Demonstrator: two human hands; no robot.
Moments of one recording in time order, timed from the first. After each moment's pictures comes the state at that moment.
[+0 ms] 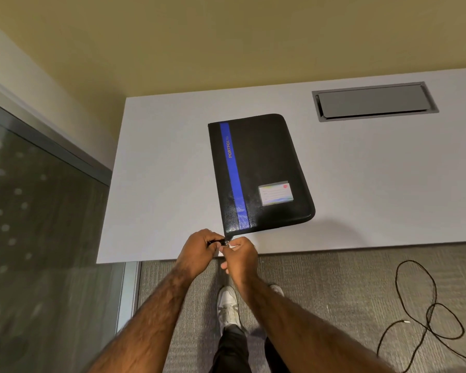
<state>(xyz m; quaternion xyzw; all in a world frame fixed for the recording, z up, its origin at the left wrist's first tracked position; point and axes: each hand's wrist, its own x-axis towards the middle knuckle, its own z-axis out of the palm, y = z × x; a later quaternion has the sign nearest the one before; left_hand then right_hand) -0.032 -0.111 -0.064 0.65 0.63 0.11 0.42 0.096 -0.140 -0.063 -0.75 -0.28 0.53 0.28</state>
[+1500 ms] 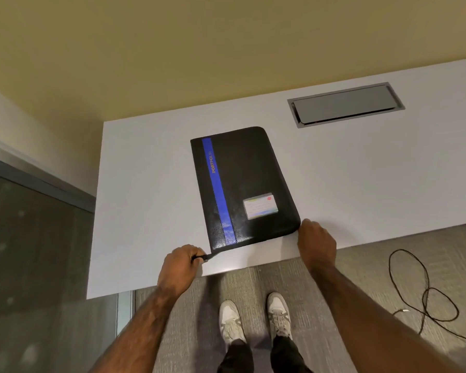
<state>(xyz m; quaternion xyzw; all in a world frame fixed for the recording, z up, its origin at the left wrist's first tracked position) -0.057 -0.096 -0.052 0.70 0.64 0.02 0.32 0.280 -0.111 -0.071 -0.84 -0.52 0.14 0.02</state>
